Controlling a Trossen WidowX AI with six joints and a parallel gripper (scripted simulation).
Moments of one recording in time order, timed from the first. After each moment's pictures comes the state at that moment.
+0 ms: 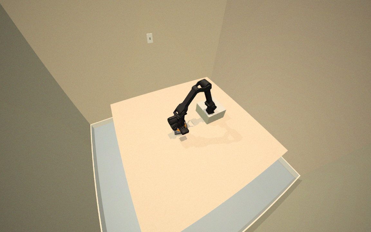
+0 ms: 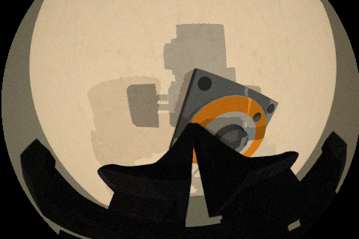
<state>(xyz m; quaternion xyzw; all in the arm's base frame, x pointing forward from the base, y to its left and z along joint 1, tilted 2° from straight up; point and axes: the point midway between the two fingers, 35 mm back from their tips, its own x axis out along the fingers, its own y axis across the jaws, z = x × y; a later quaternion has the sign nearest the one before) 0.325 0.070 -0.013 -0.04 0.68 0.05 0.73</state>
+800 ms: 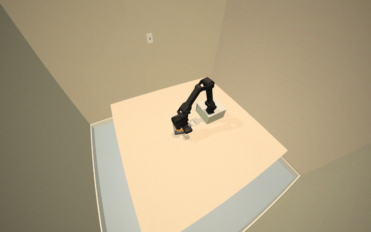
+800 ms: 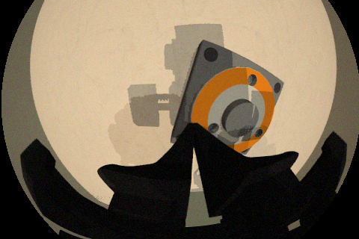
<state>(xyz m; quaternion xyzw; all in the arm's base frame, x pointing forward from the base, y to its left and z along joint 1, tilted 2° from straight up) 0.296 0.072 -0.013 -0.04 0.68 0.05 0.73</state>
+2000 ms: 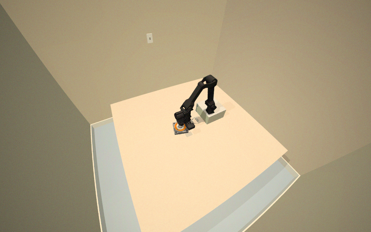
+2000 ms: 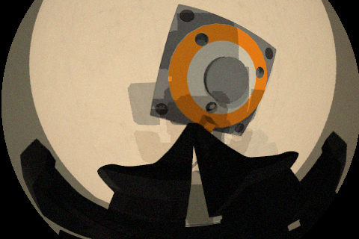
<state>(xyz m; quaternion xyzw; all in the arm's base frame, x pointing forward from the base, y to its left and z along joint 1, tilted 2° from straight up) 0.260 0.045 -0.015 -0.04 0.69 0.05 0.72</state>
